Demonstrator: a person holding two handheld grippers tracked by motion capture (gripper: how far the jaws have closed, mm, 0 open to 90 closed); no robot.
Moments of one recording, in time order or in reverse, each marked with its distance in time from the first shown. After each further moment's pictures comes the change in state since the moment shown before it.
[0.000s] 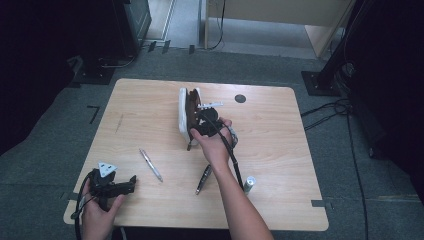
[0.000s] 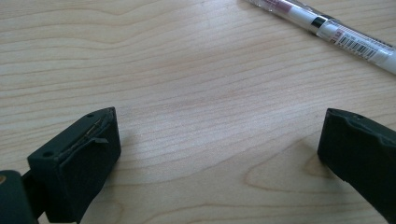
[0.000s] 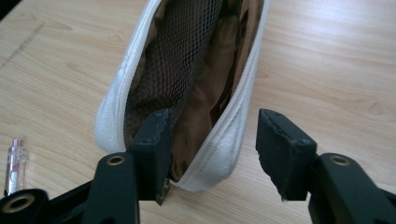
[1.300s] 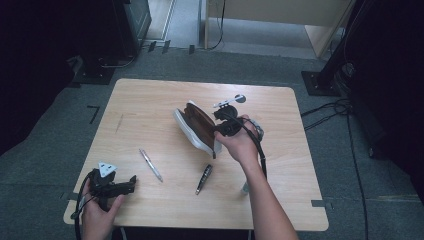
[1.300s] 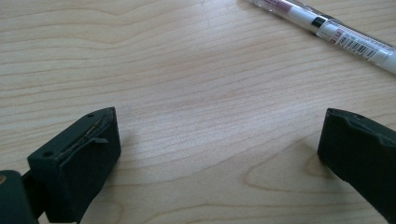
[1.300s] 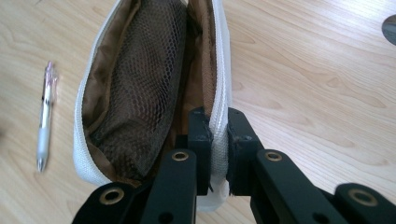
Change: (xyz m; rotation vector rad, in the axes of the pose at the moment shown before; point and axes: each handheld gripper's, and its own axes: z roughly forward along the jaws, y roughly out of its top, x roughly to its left) left arm 0.000 0.000 0.000 0.000 0.000 0.001; right arm -0.044 0.006 -0.070 0.153 0.101 -0.150
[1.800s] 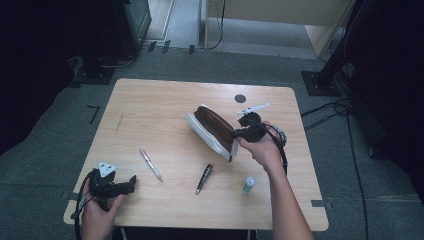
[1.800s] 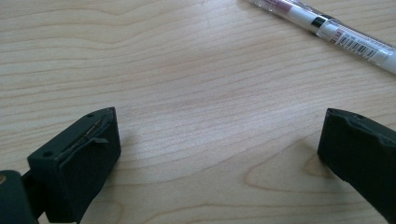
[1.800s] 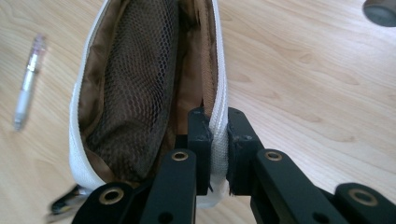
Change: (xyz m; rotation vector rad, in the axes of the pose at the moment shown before) left arm 0.000 0.000 0.000 0.001 0.000 0.001; right arm -0.060 -0.042 -0.003 -0.045 0.077 -0.043
